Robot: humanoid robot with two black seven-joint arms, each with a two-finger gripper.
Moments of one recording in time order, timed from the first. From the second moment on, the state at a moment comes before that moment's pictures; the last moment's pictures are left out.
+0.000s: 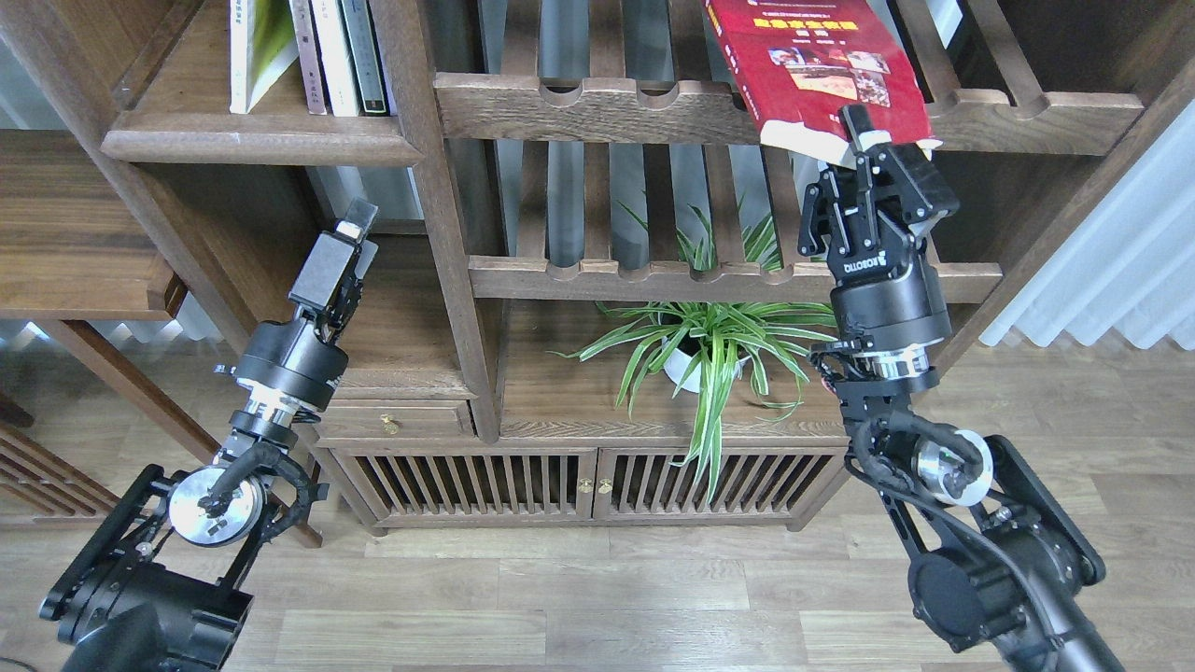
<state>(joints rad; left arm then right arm) -0.23 0.00 -1.33 -1.17 0.08 -0.49 0.04 0.12 -0.13 1.24 1.53 0.59 0.58 -0.06</state>
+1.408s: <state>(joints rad) -0.27 0.00 -1.11 -1.09 -0.20 -0.49 0.04 -0.18 -0.32 1.09 1.69 0.53 0.58 0.04</state>
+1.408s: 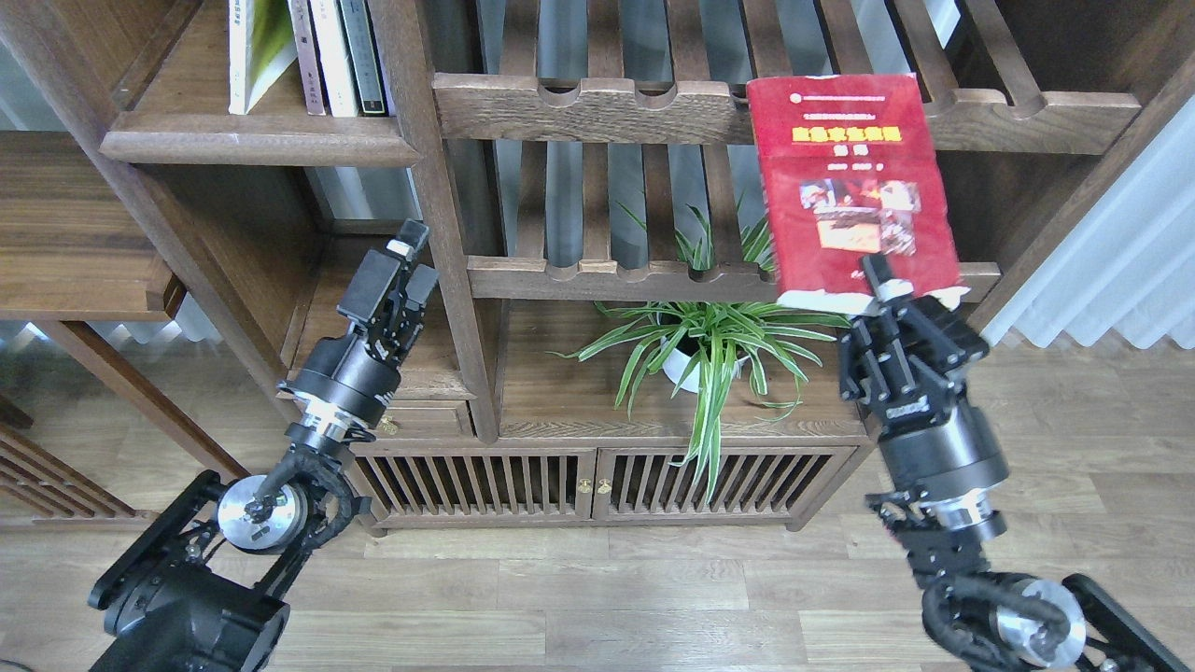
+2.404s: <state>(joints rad) -0.32 0.00 -1.05 -1.12 -0.55 -0.49 0.34 -0.07 -0.26 0.94 1.53 0.46 0.58 0.04</state>
